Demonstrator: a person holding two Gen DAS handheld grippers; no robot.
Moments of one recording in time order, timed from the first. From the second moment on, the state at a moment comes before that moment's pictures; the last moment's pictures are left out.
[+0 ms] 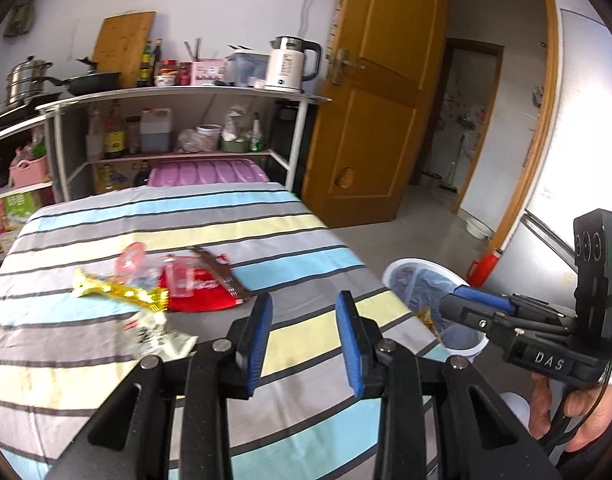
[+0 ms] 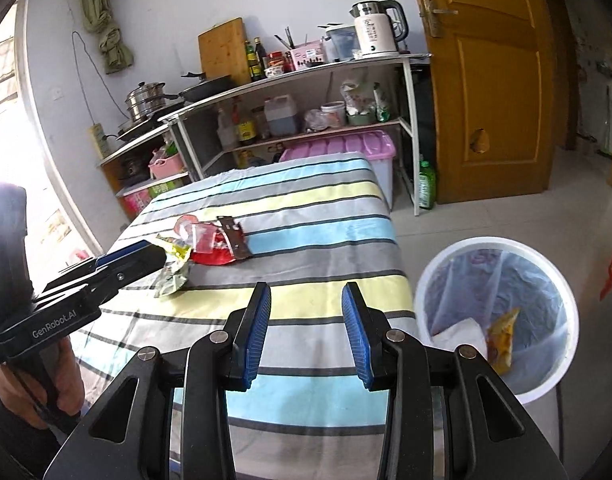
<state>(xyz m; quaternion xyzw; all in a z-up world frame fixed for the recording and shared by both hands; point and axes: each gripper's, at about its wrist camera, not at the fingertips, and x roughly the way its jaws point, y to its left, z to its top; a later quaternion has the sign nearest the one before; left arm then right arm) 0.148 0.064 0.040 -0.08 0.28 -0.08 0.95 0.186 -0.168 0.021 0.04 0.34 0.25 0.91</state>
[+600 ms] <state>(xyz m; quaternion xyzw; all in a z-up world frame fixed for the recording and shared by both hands) 0.143 0.140 0.009 -0.11 0.31 0.02 0.94 0.205 -0.104 0.022 0.00 0.34 0.30 0.89</state>
